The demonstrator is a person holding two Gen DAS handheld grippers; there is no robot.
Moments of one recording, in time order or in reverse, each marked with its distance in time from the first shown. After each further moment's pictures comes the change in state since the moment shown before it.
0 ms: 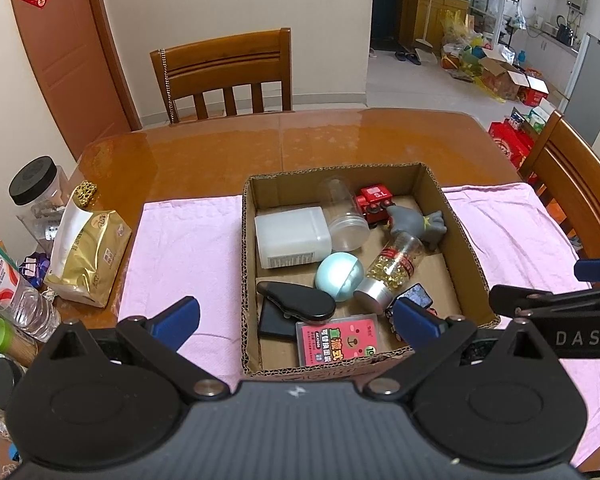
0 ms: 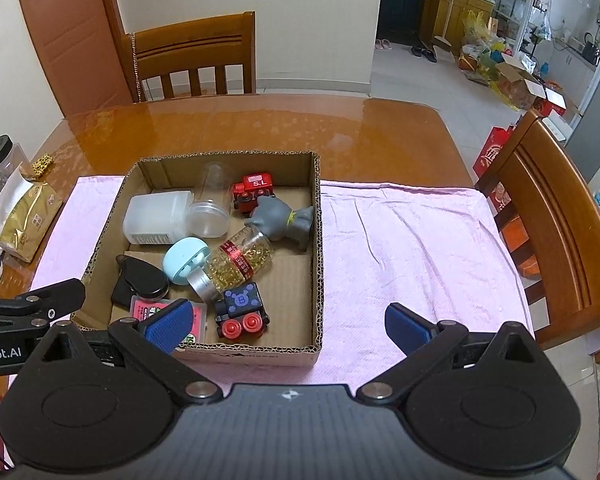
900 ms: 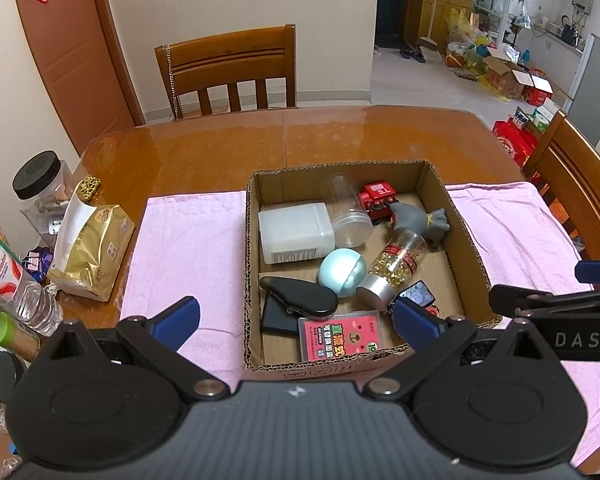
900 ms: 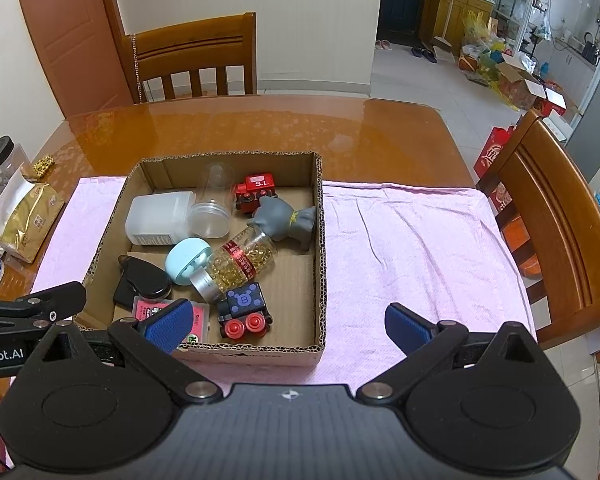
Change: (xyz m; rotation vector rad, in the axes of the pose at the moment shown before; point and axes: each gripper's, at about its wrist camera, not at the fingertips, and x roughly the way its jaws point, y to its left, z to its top) left arm 0.000 0.000 -0.002 -0.011 0.010 0.010; right arm -0.001 0.001 -0.001 0.003 -0.003 0.004
